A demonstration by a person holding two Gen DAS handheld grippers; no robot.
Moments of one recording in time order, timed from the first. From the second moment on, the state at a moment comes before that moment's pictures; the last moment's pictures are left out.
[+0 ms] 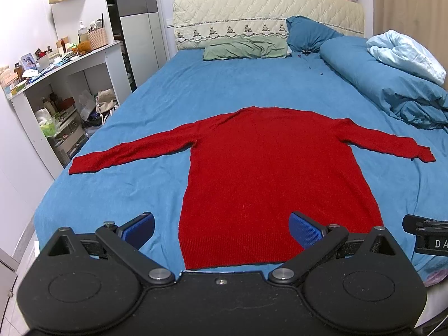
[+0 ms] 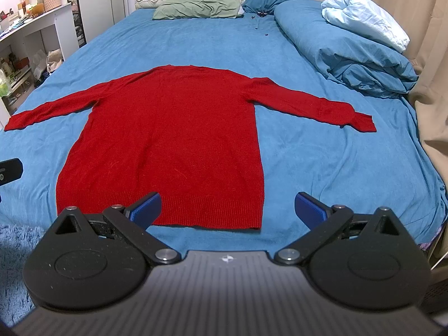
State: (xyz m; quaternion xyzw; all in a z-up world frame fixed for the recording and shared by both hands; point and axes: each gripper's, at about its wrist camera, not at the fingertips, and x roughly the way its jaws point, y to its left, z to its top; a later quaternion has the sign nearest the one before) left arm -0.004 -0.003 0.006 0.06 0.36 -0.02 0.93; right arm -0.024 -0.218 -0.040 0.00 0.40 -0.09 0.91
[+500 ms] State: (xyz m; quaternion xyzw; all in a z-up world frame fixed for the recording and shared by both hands) left arm -0.004 -0.005 0.008 0.06 0.36 -0.02 0.93; right arm -0.022 -0.217 -0.038 0.00 0.40 -0.09 0.91
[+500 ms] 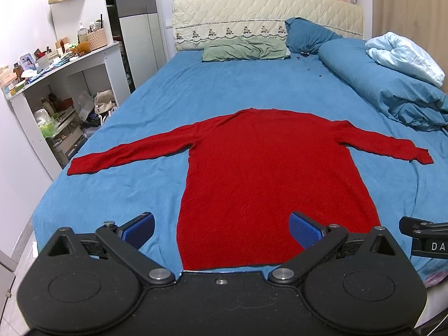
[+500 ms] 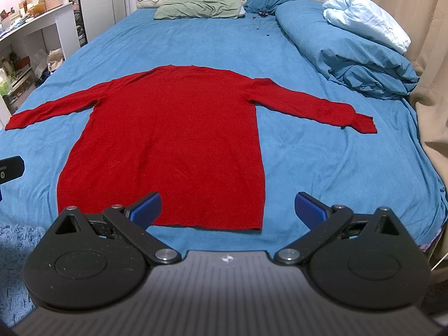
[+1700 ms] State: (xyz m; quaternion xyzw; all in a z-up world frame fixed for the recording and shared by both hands) left arm -0.005 -0.004 0.010 0.05 0.35 -0.02 0.93; right arm -0.023 -0.215 -0.032 0.00 0.40 -0.09 0.91
